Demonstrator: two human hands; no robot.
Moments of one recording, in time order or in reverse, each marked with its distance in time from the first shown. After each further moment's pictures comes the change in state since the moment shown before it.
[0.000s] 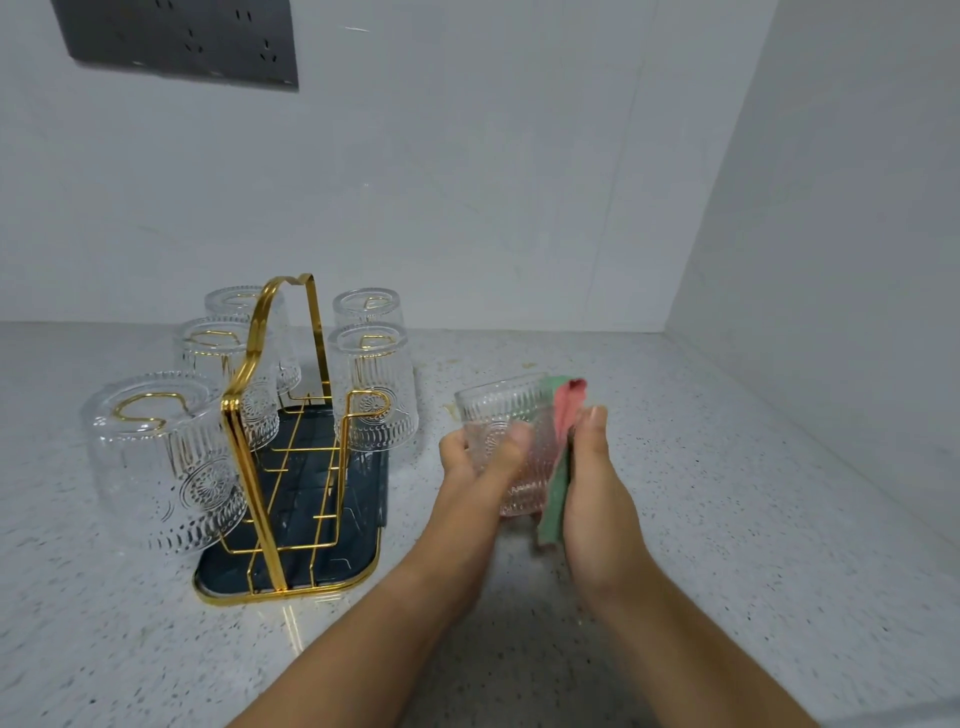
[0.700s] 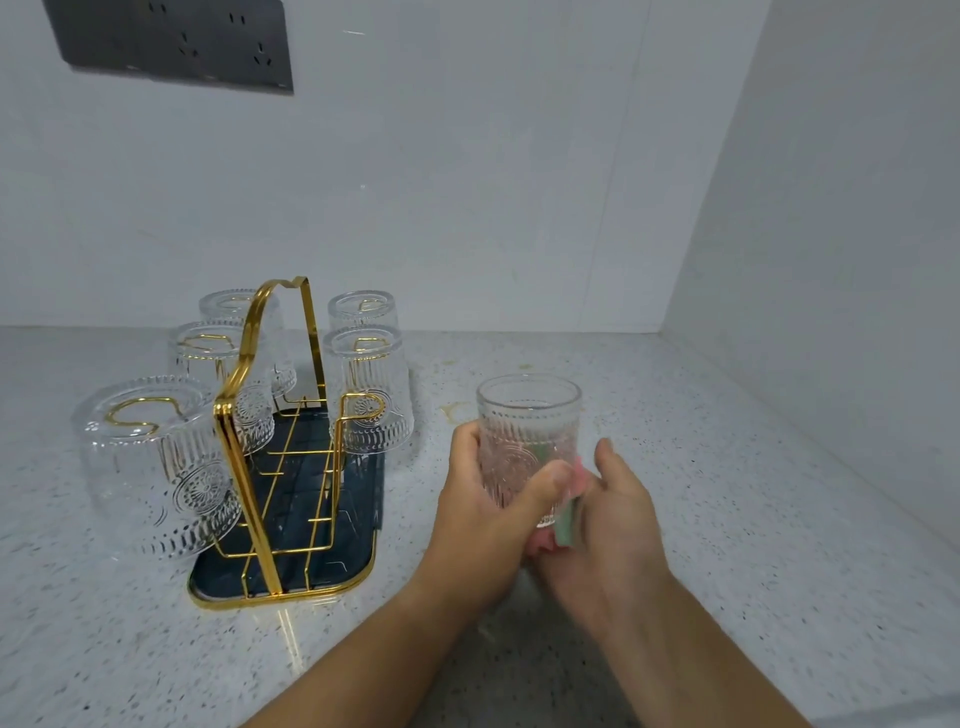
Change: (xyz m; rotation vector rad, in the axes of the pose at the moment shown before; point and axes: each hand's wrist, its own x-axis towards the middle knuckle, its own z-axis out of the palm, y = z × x) left_hand -0.012 -0.004 0.007 0.218 -0.029 0.218; right_hand -0.013 -0.017 -0.001 0.690 0.128 0.346
